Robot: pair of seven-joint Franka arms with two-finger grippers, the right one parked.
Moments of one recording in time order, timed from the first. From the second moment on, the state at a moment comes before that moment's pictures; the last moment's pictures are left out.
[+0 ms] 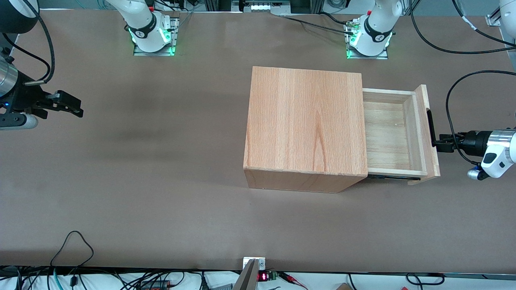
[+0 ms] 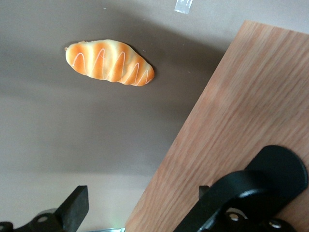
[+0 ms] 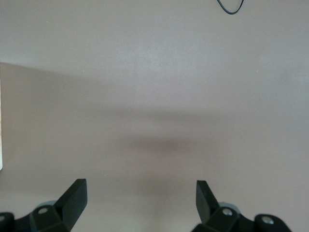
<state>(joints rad) 0.26 0.54 0.02 -1.44 -0.33 1.48 0.01</state>
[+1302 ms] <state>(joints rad) 0.29 0.55 0.02 -1.42 -0.32 1.48 0.06</state>
